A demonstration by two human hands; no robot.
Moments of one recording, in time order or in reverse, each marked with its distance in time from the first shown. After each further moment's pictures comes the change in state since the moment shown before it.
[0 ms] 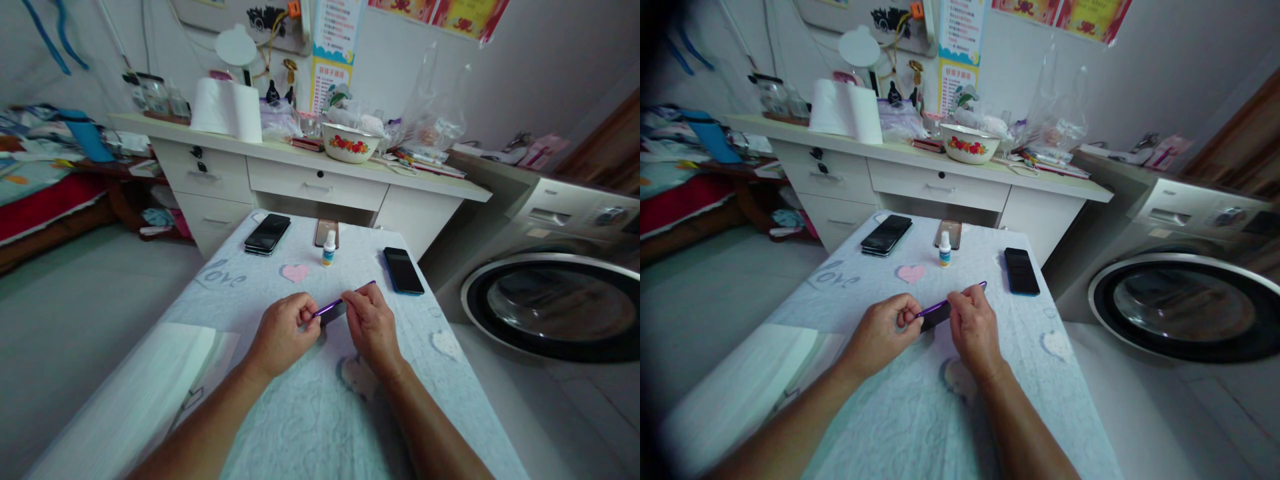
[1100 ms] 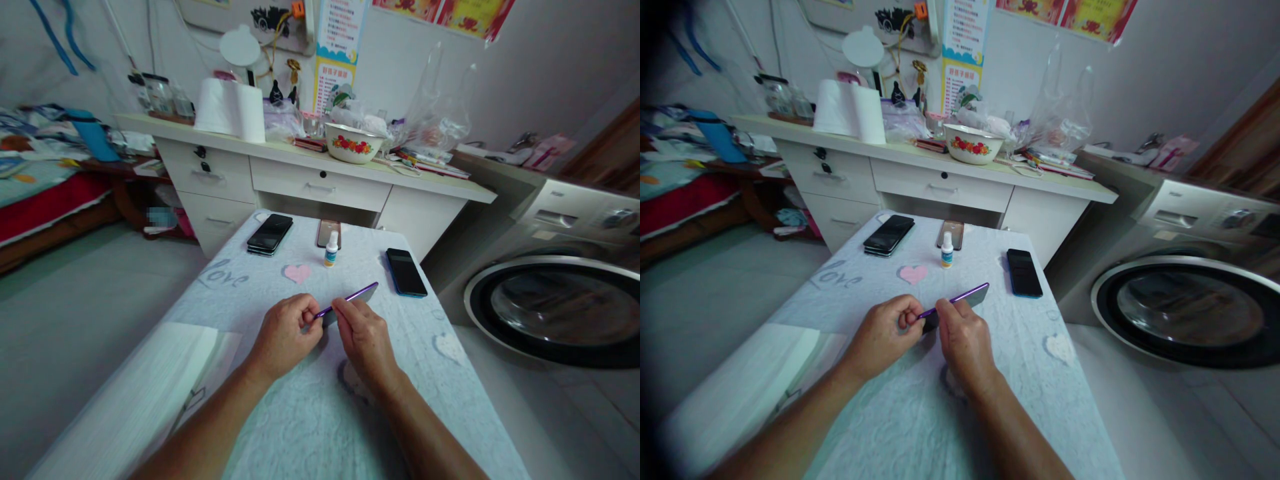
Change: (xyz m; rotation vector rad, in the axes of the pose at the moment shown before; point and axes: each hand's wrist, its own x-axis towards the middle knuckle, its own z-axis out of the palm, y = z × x) left_hand 0.000 -0.002 0.001 0.023 0.010 0.017; right_hand -0.006 -0.018 0.004 -0.015 -0.149 0.003
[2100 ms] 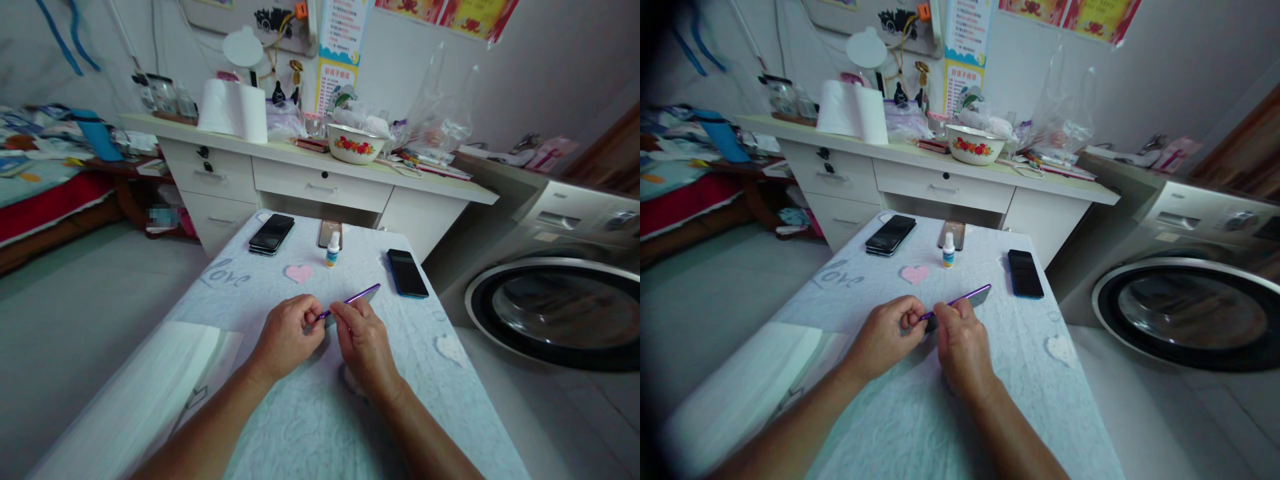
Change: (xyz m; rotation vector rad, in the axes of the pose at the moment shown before) left_hand -0.002 -0.001 0.001 0.005 -0.004 0.025; right_hand -0.002 -0.010 0.001 0.087 0.018 0.055
